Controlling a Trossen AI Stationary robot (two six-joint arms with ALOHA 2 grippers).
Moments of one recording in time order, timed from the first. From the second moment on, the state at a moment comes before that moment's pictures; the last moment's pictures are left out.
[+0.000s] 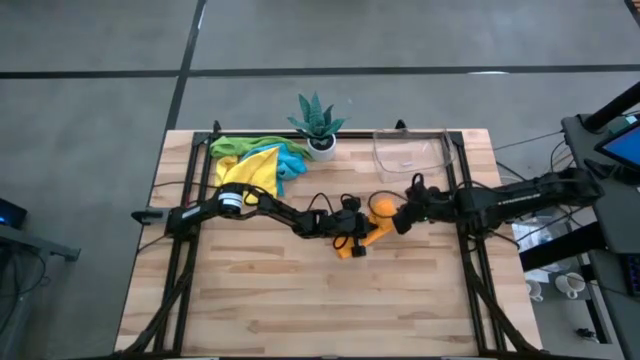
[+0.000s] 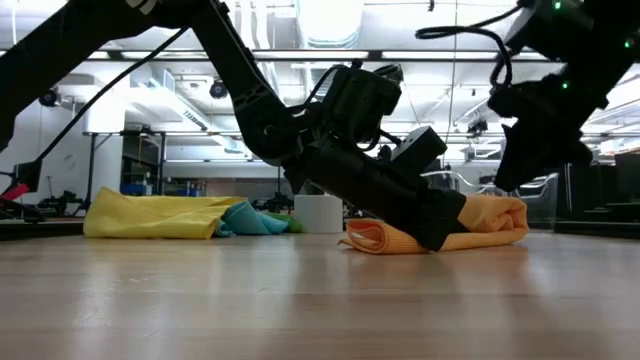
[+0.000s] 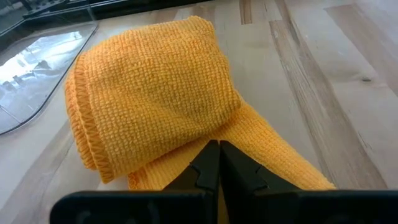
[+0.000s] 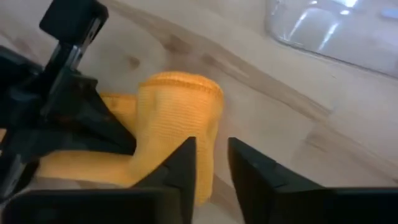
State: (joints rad) left arm -0.02 2.37 1.40 0.59 -0.19 0.11; right arm 0.05 0.97 0.45 -0.50 0.39 0.90
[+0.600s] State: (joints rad) left arm -0.02 2.37 1.40 0.58 -0.19 0.11; right arm -0.06 0.93 0.29 -0.14 0.14 0.84
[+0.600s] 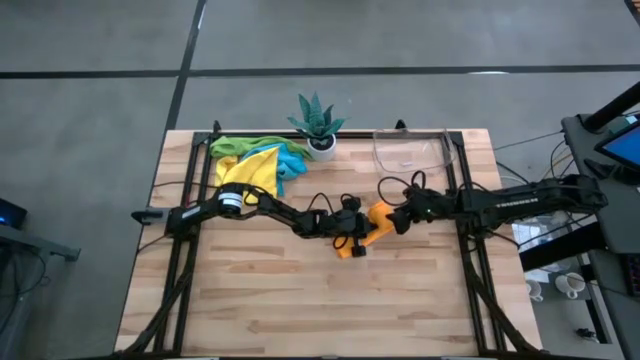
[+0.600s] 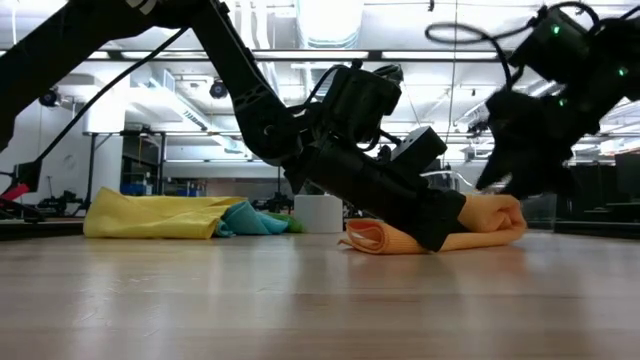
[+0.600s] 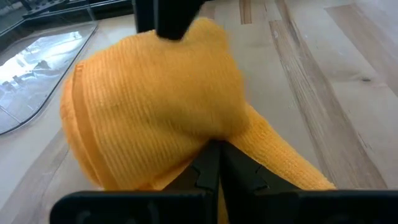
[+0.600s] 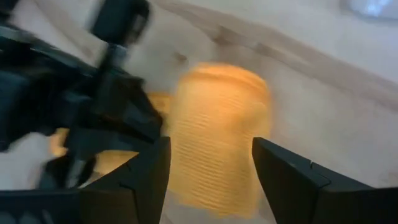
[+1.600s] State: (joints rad) left arm -0.02 2.37 1.40 0.58 -0.19 0.11; right arm -0.06 0.99 0.30 -0.18 0.20 0.88
